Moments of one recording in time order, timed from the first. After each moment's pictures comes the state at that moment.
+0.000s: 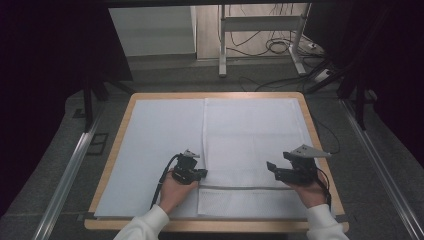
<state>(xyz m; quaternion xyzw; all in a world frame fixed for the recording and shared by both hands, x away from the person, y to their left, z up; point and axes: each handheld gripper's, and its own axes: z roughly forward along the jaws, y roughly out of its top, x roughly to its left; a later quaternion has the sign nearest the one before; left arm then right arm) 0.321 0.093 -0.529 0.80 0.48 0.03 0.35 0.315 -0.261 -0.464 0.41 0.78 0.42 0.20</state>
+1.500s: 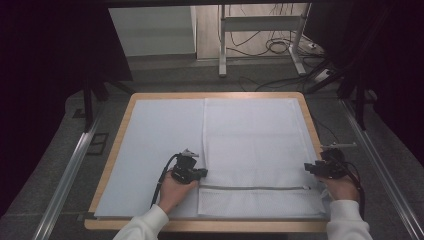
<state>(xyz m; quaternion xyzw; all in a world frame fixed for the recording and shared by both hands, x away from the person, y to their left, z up) 0.322 0.095 -0.527 0.80 0.48 0.02 0.37 0.352 -0.359 -0.488 0.57 0.76 0.26 0.16</state>
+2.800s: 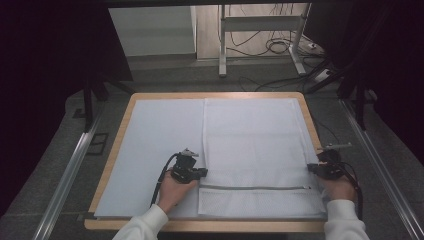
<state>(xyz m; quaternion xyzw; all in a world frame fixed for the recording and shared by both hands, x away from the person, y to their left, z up) 0.322 0.096 -0.526 0.79 0.48 0.02 0.37 0.356 -0.357 -0.497 0.56 0.78 0.24 0.16</state>
